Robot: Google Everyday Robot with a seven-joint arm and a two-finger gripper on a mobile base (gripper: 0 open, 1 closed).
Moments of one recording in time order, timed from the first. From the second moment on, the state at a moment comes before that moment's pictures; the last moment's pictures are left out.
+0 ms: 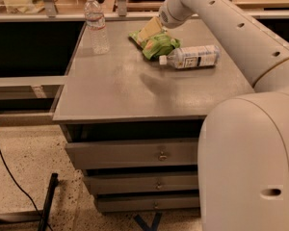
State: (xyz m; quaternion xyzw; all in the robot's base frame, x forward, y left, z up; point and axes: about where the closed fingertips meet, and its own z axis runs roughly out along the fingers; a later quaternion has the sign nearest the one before) arm 0.849 -0.074 0.895 -0.29 0.87 0.04 0.39
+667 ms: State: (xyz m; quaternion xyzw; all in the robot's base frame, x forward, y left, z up) arm 0.853 -0.066 0.874 -0.28 0.89 0.04 0.36
